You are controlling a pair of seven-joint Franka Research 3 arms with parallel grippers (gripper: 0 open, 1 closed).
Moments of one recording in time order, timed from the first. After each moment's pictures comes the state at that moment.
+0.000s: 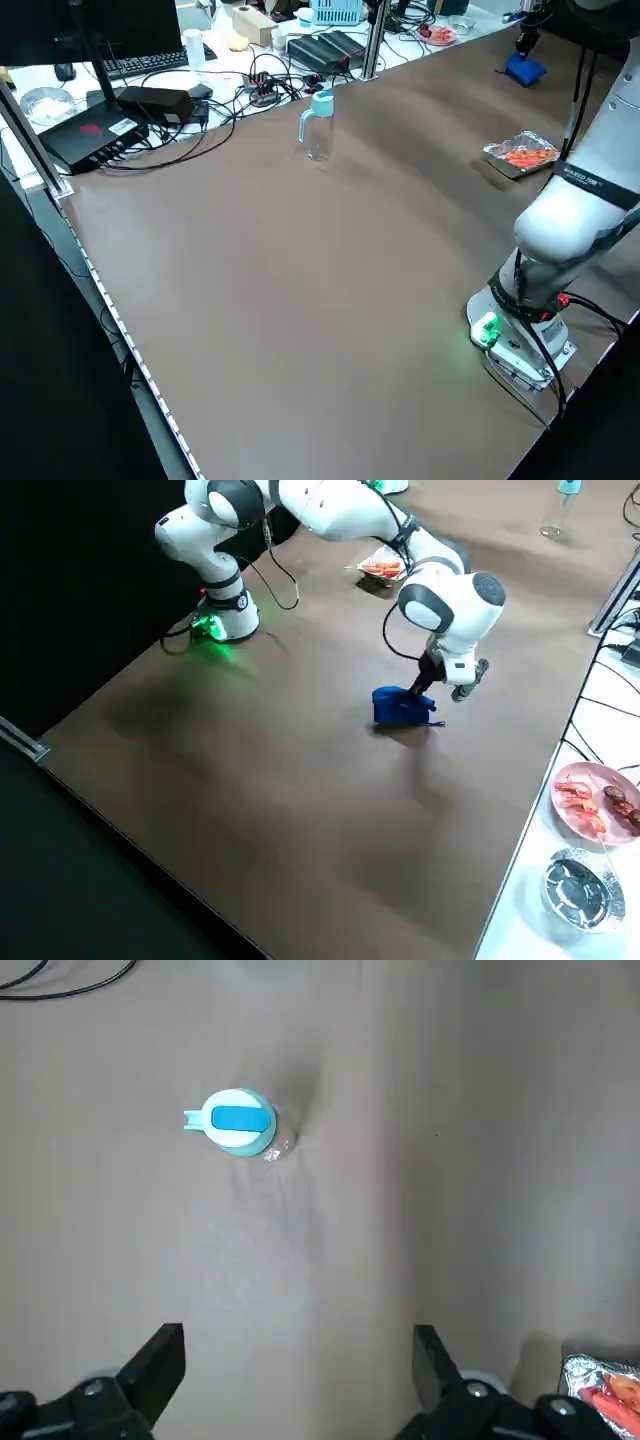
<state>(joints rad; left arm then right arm) -0.16 0.09 -0.07 -1.58 0.02 1.74 -0.20 -0.23 0.74 0.23 -1.42 -0.22 1.87 0.13</state>
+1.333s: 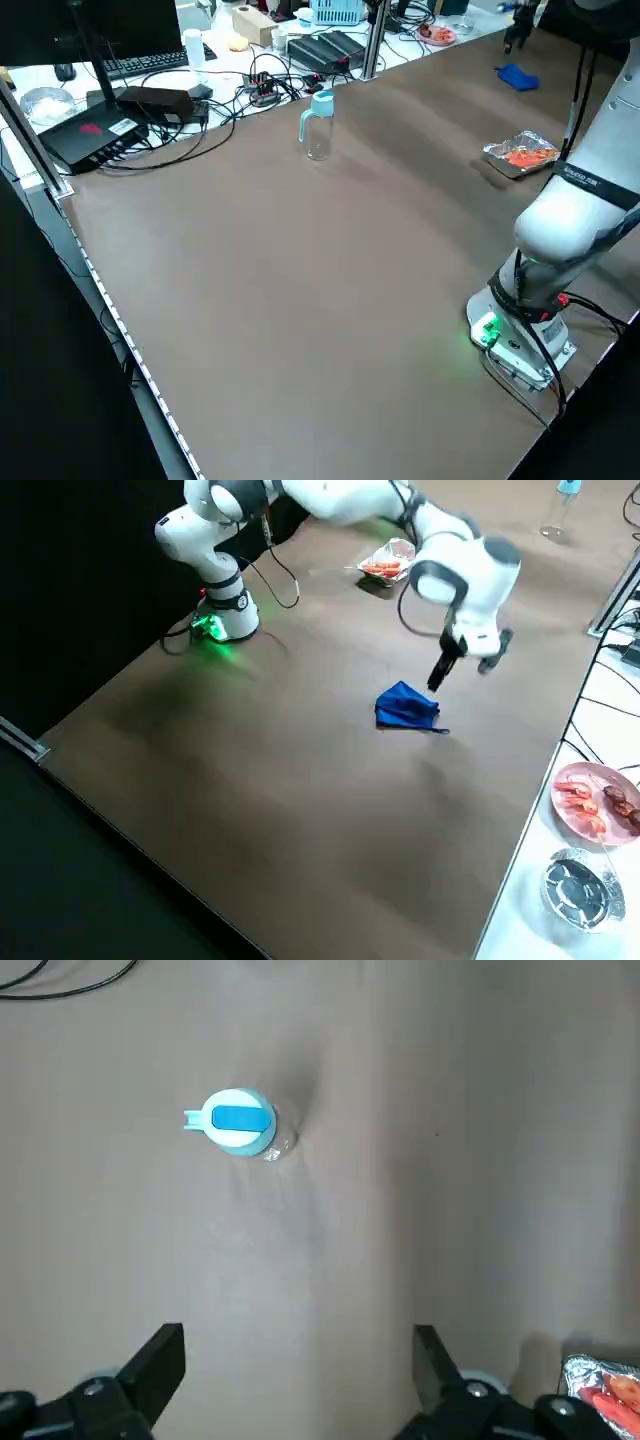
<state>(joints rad) -0.16 0.09 -0.07 -1.58 0.02 1.74 -0.20 -0.21 0.67 0.30 -1.40 -0.21 1.91 0.13</state>
